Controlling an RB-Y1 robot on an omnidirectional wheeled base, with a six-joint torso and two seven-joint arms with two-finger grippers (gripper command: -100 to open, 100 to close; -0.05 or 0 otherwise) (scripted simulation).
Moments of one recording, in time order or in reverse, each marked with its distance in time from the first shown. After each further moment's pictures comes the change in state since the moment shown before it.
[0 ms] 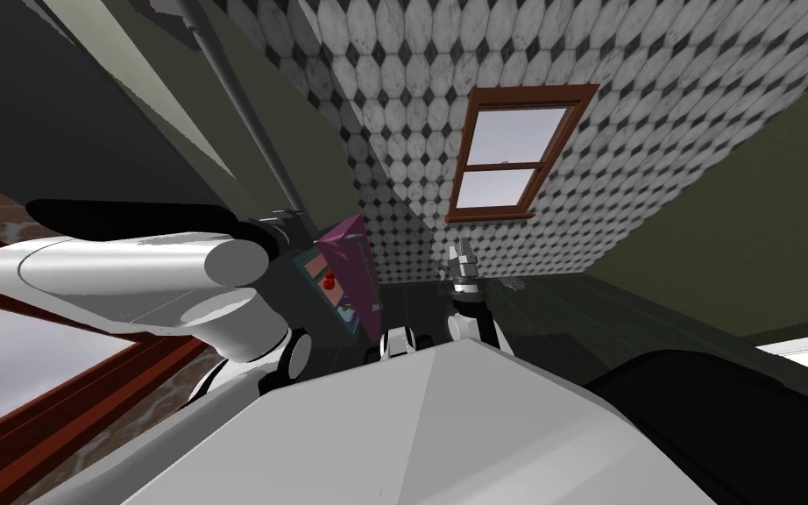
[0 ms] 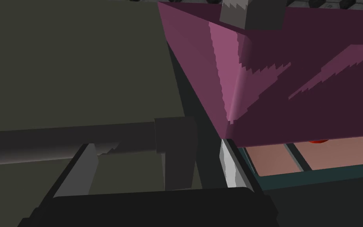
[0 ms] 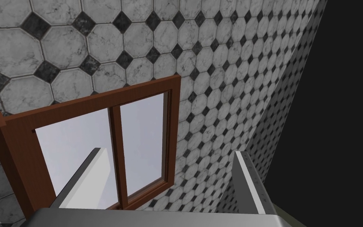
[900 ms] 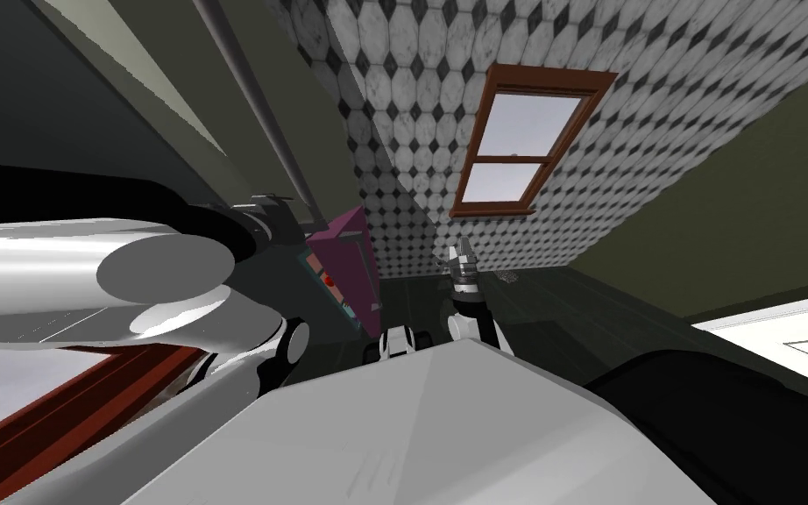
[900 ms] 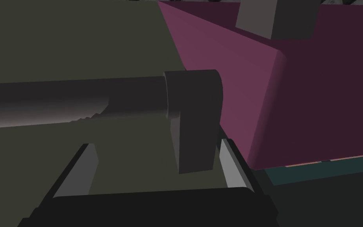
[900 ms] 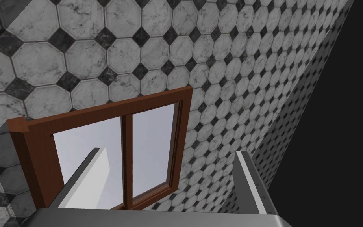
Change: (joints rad) left arm -0.098 0.041 0.010 -0.111 0.036 0.145 0.005; right arm 0.000 0.000 0.000 0.000 0.000 0.000 0.000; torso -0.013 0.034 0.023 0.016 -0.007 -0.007
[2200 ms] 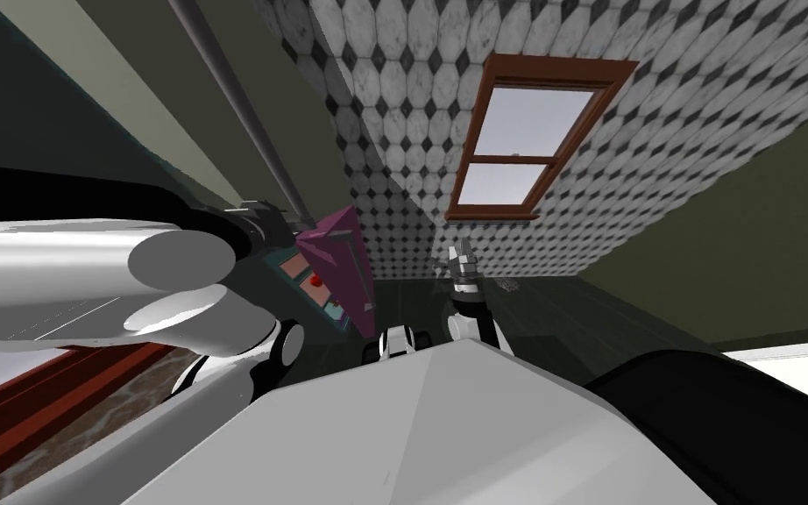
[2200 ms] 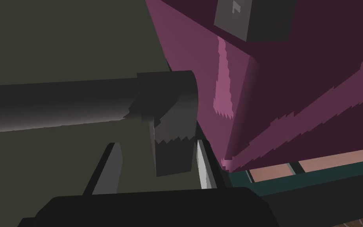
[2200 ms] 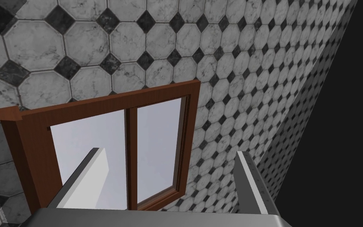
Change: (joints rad) left arm 0.019 0.034 0.025 0.036 -0.052 0.023 -0.005; right arm 0.000 0.001 0.001 0.000 0.000 0.000 0.000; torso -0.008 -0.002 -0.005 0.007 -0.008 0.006
